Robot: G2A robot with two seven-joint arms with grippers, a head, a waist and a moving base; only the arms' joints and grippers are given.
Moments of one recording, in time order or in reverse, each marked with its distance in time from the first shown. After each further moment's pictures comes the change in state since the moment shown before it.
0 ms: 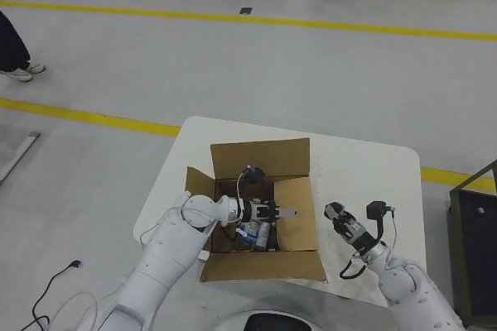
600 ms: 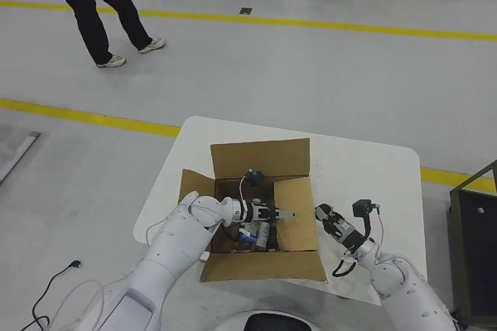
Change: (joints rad) left arm -0.092 -0.055 0.102 0.239 0.006 -0.085 0.088; right arm 0.085 -0.021 -0.076 0.109 -0.003 -0.019 0.028
